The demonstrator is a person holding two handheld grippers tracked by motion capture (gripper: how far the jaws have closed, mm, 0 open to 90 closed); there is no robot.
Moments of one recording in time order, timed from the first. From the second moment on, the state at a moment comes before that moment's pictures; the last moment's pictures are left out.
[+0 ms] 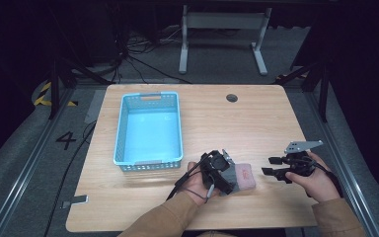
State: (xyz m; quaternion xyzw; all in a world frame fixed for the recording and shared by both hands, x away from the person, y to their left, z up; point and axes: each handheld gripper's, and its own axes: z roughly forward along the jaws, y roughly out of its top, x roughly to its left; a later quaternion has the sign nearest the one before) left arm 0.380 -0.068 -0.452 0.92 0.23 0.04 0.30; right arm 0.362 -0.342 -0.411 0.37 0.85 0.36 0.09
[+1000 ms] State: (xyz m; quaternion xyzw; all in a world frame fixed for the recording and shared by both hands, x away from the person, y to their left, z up) left arm 0.377 -0.058 -0.429 0.92 0.25 -0.01 0.29; right arm 0.370 -0.345 -0.407 0.38 0.84 0.37 0.10
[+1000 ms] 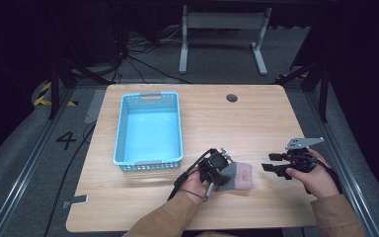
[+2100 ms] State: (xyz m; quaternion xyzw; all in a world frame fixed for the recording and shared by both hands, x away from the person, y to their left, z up) left arm 0.402 0.047 -0.337 0.89 0.27 0.05 0.35; right arm 0.404 -0.322 -0.403 0.35 0.84 0.39 0.09
